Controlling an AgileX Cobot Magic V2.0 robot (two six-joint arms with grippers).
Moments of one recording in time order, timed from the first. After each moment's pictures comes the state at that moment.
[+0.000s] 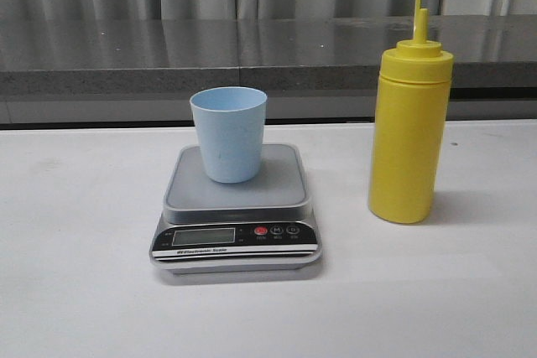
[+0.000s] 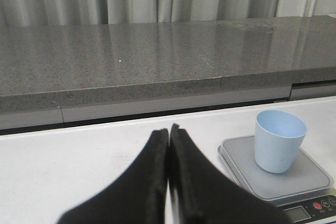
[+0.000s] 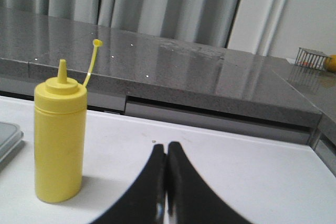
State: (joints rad) left arm -0.19 0.20 -0.37 -0.09 0.32 0.01; right arm 0.06 -0.01 -0.11 -0.09 0.17 -0.01
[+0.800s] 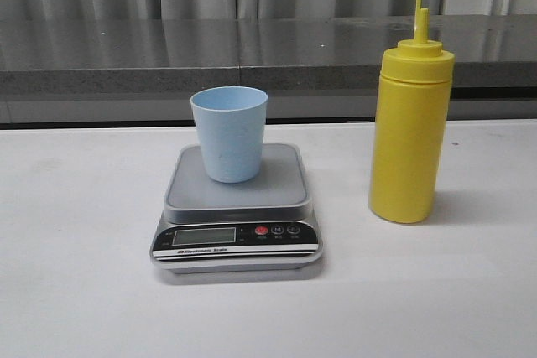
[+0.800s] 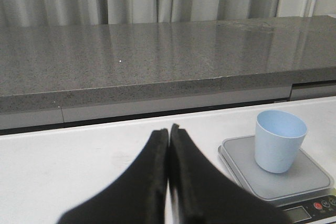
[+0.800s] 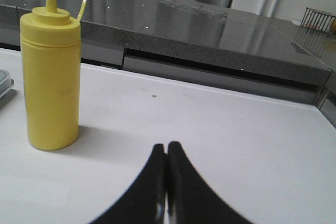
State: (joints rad) left arm -0.19 0.20 -0.37 -0.09 0.32 0.01; right arm 0.04 -0.01 0.03 -0.13 0.12 0.00
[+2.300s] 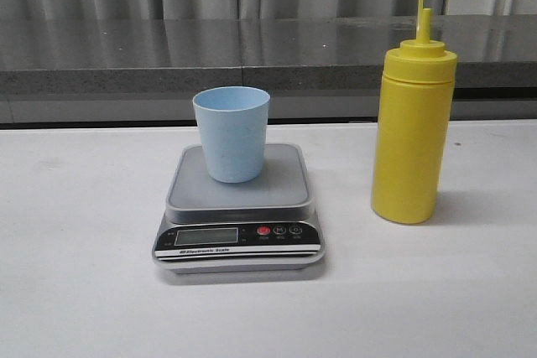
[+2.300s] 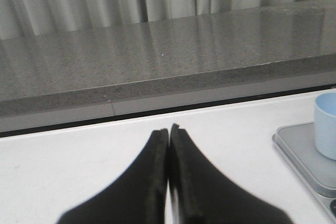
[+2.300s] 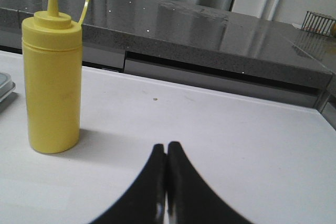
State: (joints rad) left arm -0.08 0.15 -0.29 0.03 0.30 0.01; right arm 0.04 -0.01 0.03 -0.13 0.12 0.00
